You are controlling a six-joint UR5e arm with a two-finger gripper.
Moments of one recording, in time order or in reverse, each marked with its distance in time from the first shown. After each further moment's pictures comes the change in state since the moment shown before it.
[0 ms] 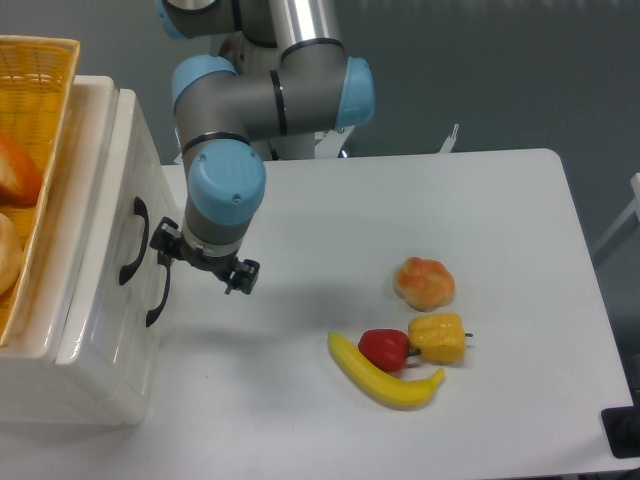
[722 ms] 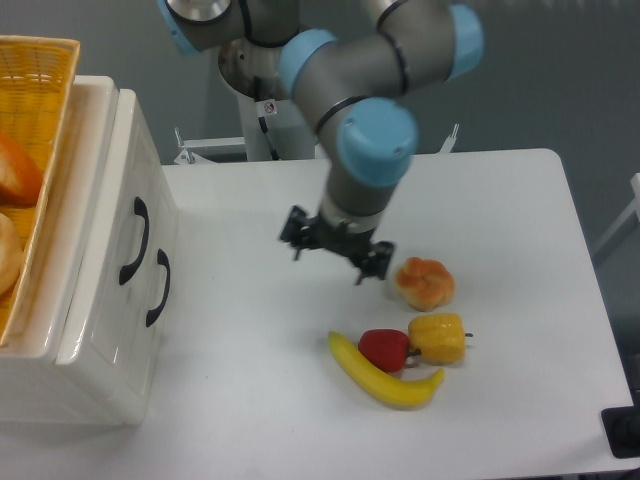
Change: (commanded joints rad) arm 0.258 0.089 0.035 -0.008 0.141 0.265
